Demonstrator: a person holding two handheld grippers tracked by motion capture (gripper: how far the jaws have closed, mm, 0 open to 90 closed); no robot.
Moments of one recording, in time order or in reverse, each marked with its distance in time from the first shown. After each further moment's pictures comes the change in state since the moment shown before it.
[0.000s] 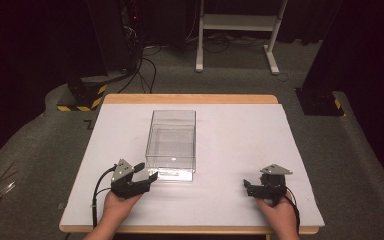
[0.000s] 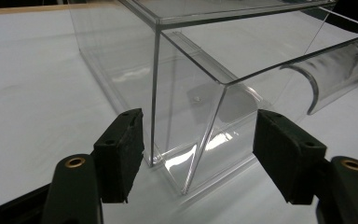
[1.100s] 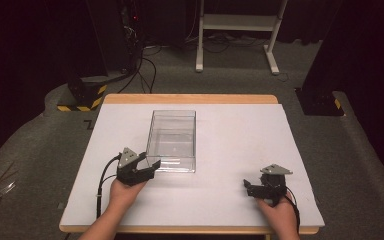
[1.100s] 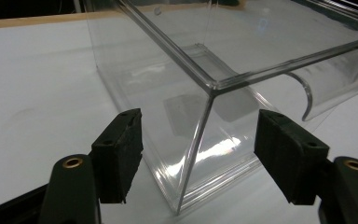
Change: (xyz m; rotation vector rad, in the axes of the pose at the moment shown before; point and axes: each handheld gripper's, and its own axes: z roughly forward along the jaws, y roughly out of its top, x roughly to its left) left arm 0.014 0.020 0.029 -0.003 0.060 -0.024; right arm -0.001 0.000 0.000 -0.001 0.003 -0.001
